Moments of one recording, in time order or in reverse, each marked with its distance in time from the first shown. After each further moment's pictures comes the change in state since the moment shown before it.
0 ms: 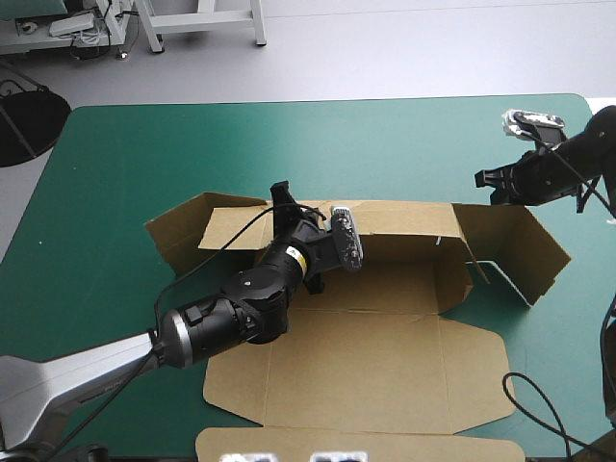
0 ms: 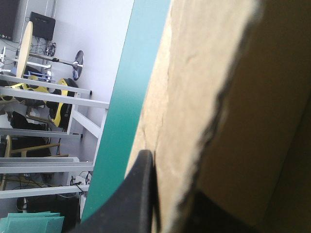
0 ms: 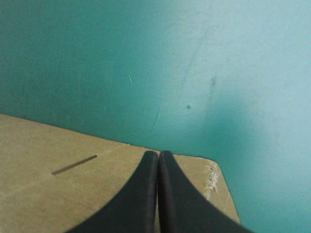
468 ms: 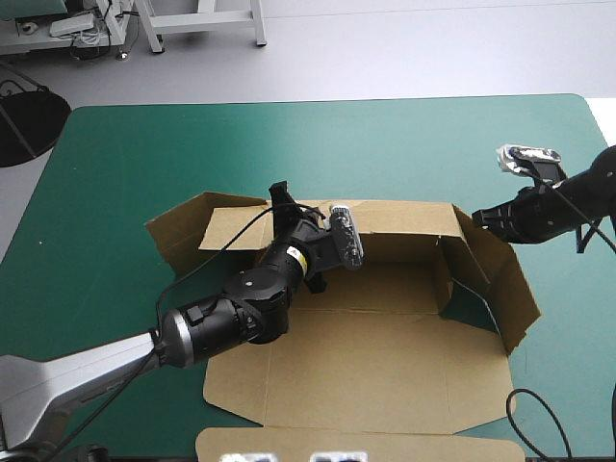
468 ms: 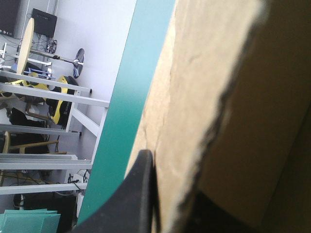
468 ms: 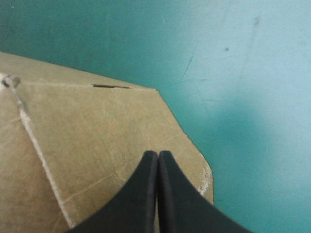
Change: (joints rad) left arm 0.000 0.004 0.000 0.014 0.006 -0.038; right arm 0.000 -0.194 0.256 0.052 -0.003 -0.083
